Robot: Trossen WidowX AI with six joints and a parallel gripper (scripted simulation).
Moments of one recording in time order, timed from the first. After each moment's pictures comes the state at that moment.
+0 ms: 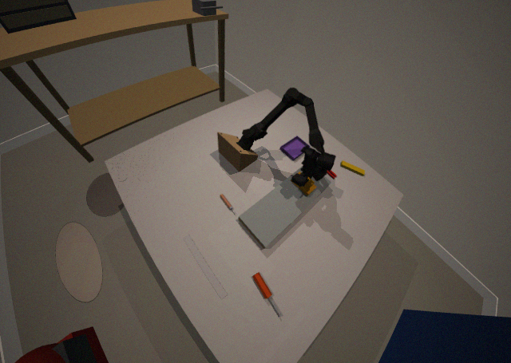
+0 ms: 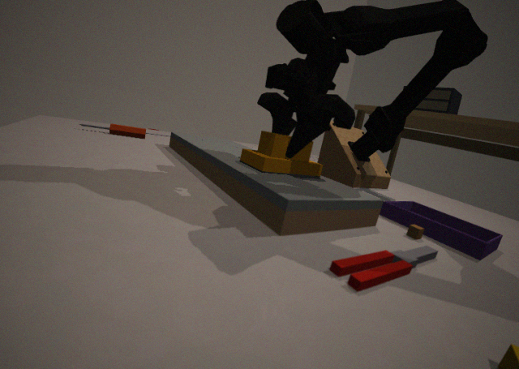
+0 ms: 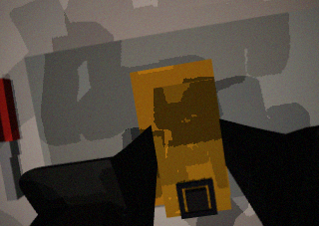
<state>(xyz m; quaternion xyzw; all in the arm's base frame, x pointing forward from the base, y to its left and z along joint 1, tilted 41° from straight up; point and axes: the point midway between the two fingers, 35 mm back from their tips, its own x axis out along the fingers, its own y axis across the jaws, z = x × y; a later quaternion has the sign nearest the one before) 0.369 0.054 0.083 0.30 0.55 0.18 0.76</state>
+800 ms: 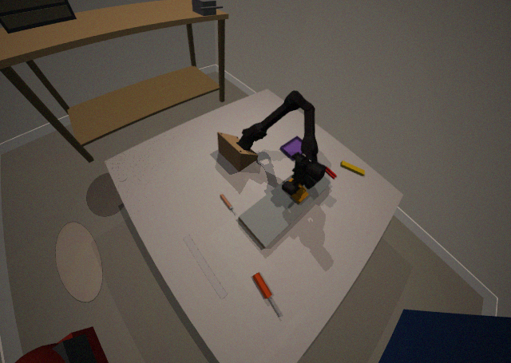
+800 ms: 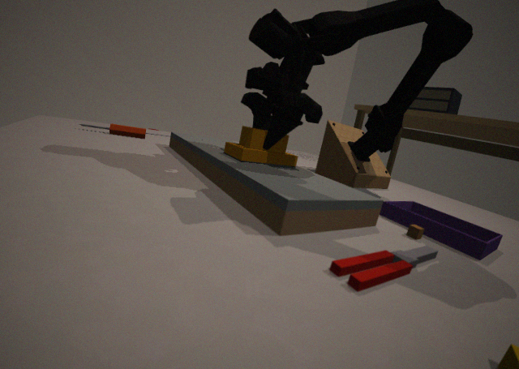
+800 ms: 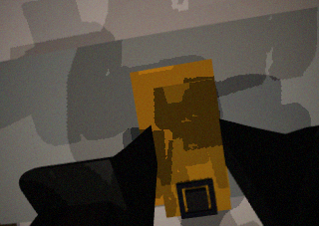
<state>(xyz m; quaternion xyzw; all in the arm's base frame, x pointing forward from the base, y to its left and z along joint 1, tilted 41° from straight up) 0.364 0.002 0.038 0.30 0.55 0.18 0.75</state>
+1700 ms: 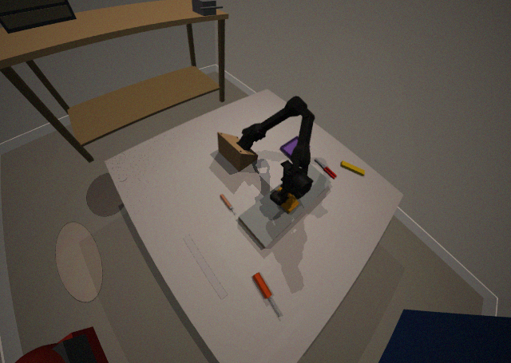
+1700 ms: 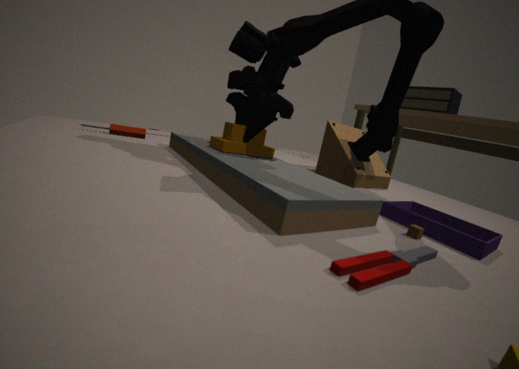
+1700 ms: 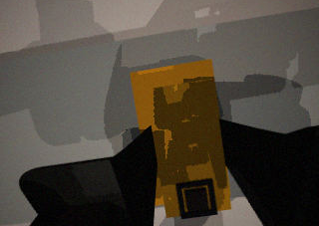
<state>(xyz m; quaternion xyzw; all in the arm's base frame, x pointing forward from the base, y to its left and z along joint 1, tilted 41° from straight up) 0.359 -0.057 -0.013 0.30 0.55 0.18 0.76</state>
